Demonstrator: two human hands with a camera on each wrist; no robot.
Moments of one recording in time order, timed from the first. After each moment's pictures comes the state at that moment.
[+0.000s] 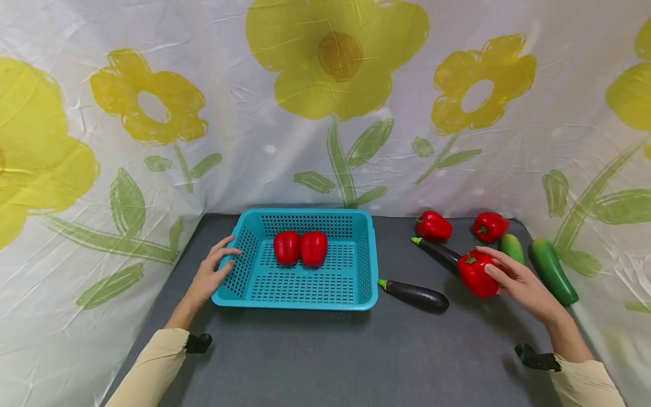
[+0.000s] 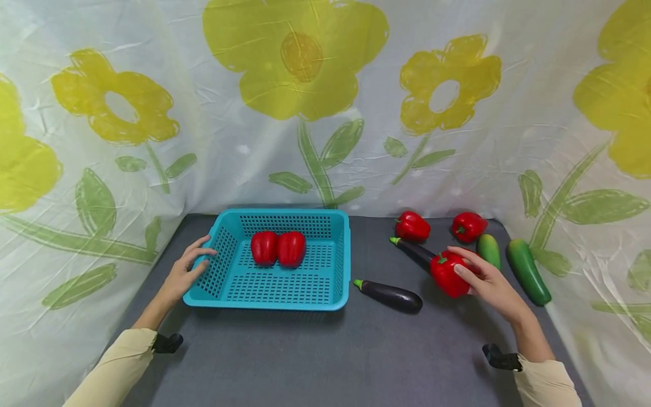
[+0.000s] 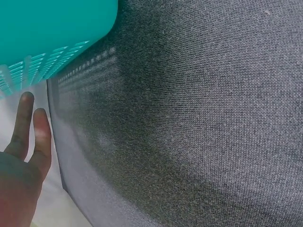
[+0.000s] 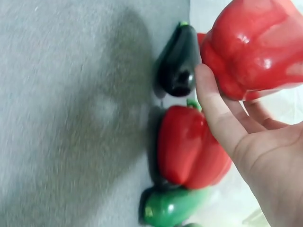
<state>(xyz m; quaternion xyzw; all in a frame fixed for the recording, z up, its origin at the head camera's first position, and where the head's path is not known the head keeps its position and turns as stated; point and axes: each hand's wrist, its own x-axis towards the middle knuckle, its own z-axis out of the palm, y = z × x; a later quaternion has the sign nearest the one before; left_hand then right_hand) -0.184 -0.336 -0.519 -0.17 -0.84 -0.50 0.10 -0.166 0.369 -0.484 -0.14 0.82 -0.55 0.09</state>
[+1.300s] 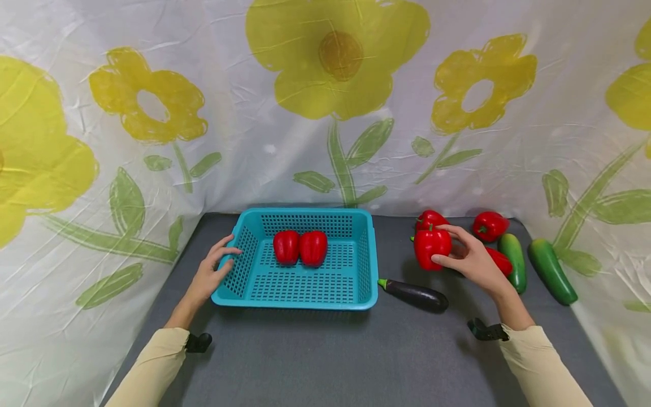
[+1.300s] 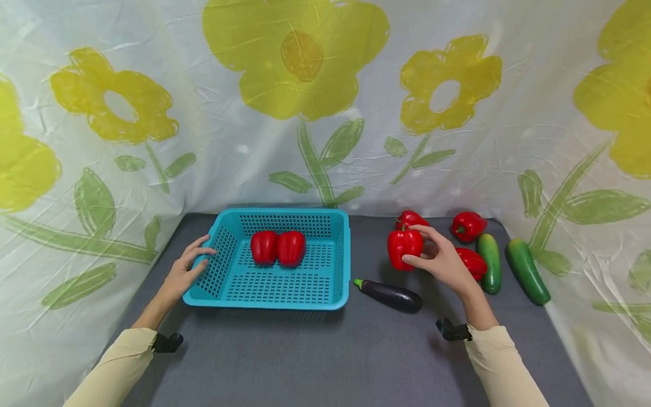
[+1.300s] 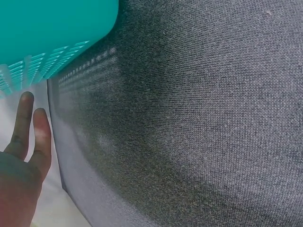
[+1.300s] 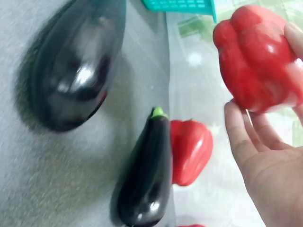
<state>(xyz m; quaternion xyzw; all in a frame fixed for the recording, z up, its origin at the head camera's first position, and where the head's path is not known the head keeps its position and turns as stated) -0.187 -0.339 -0.522 -0.18 -0.84 -0.50 0.10 -0.209 0.282 -0.472 -0.16 0.79 -0.59 0.04</state>
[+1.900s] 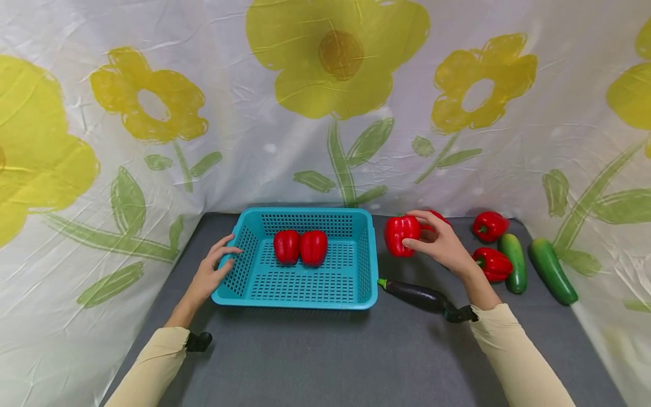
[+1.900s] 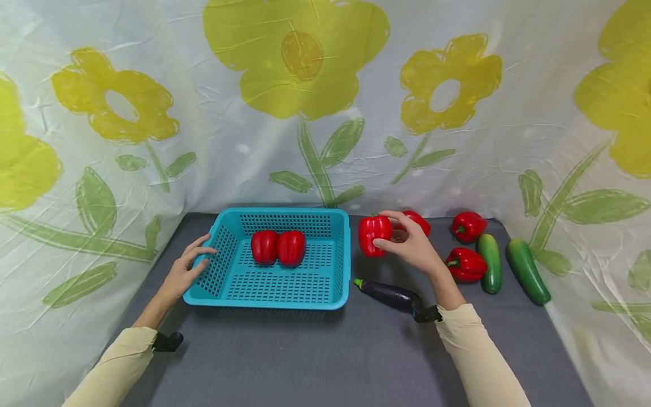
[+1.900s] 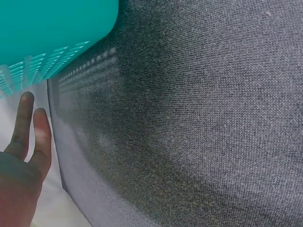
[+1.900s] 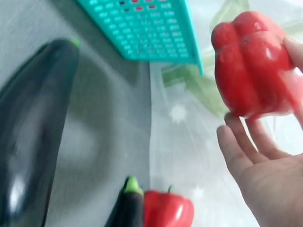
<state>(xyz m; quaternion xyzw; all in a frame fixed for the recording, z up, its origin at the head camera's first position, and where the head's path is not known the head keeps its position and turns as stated) -0.185 -0.338 -0.520 -0.17 -0.84 -0.50 0.09 -0.236 0.226 -0.454 -0.22 0.77 -0.60 0.02</state>
